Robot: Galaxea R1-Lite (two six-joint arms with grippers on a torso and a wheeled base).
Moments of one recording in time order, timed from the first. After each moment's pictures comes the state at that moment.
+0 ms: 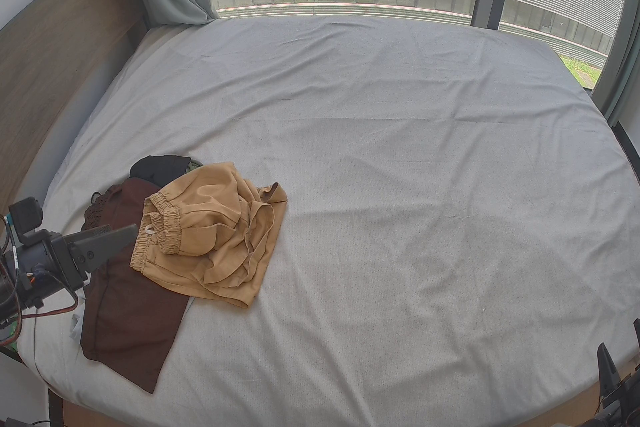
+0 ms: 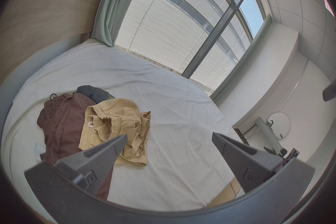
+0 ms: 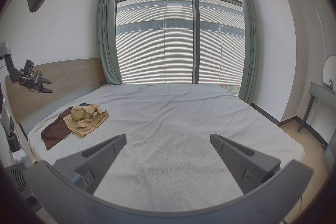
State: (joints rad) left arm 0.07 1.19 -0.37 -0.61 -0.63 -0.29; right arm 0.00 0.02 -0.02 0.00 0.01 0.00
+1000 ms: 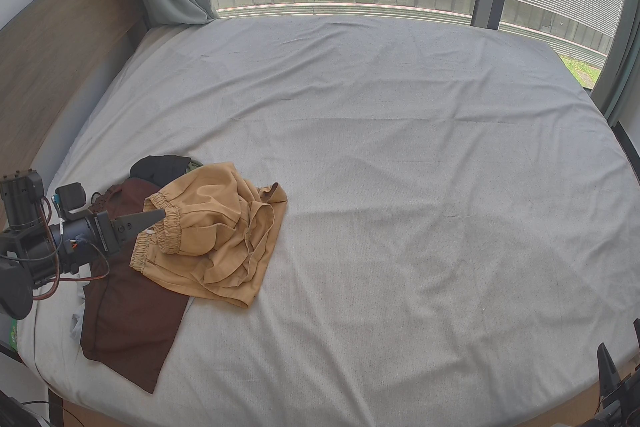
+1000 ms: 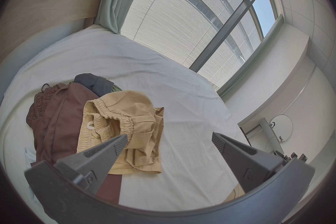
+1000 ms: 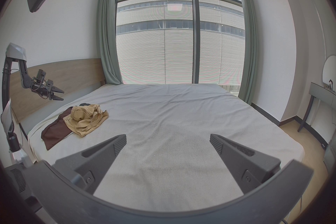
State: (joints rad) left arm 0.10 1.59 -0.49 -0.77 -0.65 -0.27; right arm 0.00 0.02 -0.02 0.00 0.01 0.00
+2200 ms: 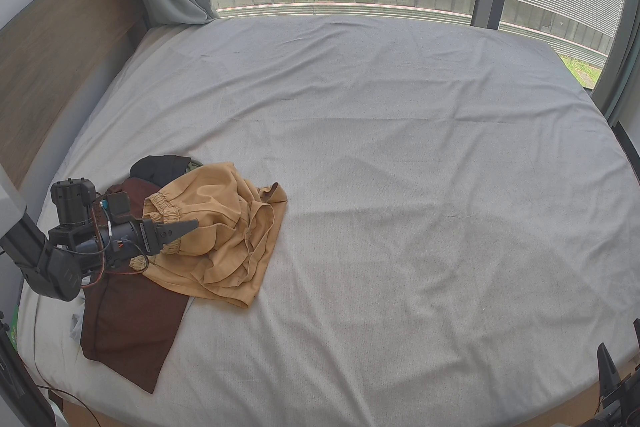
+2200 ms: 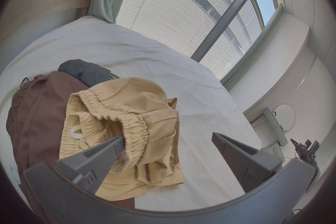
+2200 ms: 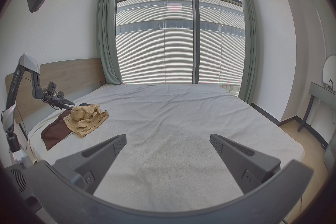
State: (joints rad) left arm 0.07 1.96 -0.64 -0.93 -0.65 -0.18; right arm 0.00 0.02 -0.02 0.00 0.01 0.00
